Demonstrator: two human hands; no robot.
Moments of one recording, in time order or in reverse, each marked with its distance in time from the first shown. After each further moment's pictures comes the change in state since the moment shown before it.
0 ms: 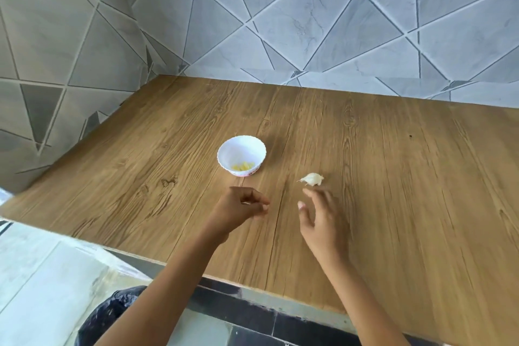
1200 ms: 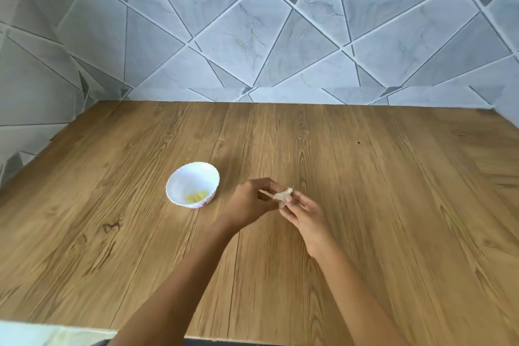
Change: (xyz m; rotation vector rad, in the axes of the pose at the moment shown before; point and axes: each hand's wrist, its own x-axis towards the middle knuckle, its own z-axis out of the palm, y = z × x) left_hand 0.081 0.047 0.075 0.270 -0.205 0.399; right_hand 0.056 0.039 -0.022 1.161 -0.244 0.790
